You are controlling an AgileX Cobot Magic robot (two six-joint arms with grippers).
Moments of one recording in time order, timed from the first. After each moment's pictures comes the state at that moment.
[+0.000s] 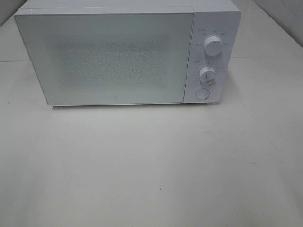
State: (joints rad) left arm -0.02 0.00 -0.52 -0.07 1.07 -0.01; right arm 0.34 0.67 -0.72 -0.03 0.93 -0.01
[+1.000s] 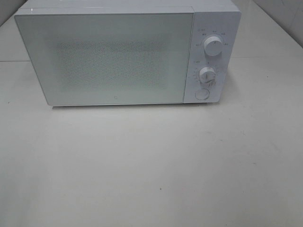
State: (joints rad) left arm -0.02 0.00 -0.52 -0.07 1.07 -0.01; right arm 0.06 0.01 -0.50 -0.05 1.00 0.00
